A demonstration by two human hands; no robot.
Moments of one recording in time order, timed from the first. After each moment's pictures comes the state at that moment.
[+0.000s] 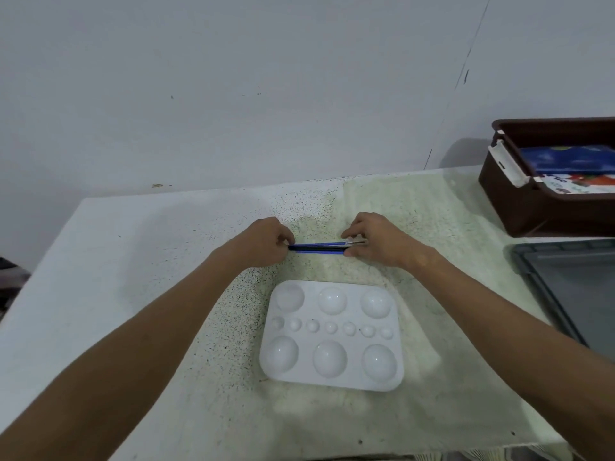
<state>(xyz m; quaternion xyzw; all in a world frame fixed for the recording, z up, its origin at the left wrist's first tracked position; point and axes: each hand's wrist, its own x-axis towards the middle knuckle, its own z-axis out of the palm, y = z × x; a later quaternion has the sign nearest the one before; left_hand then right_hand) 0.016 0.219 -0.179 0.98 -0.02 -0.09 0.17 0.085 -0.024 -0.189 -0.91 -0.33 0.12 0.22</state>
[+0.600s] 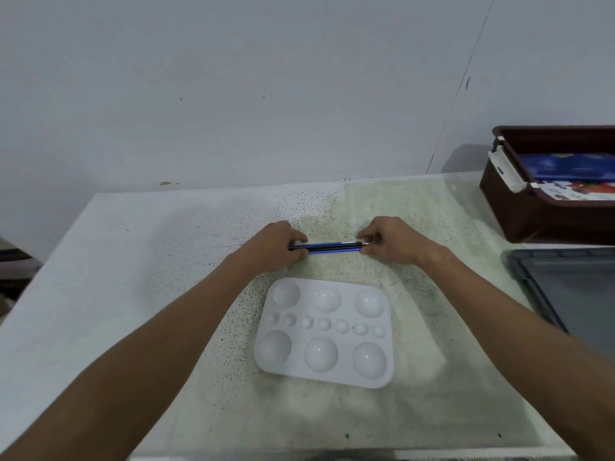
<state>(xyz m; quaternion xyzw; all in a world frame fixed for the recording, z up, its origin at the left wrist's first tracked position) 0.007 0.196 -0.184 0.98 -0.03 -0.06 0.18 0.093 -0.051 -0.183 -0.92 -0.30 0.14 0.22</state>
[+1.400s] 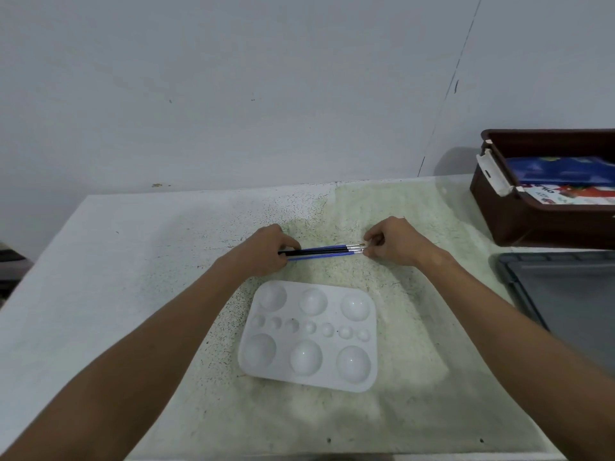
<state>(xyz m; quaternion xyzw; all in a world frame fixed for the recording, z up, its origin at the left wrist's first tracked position) 0.009 0.189 -0.182 0.98 -0.02 -0.11 0.17 0.099 -0.072 -0.182 -0.93 -0.23 0.14 0.24</state>
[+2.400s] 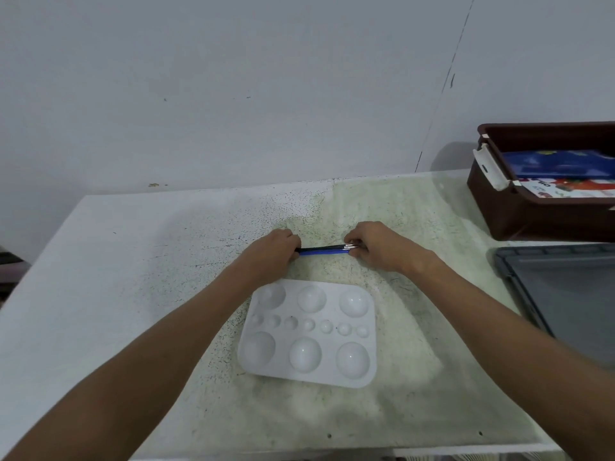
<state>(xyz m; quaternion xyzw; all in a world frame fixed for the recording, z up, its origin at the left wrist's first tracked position) 0.006 0.175 -0.200 0.99 -0.08 -0.03 0.08 0.088 -0.056 -0.190 -0.91 -0.37 0.12 0.15</state>
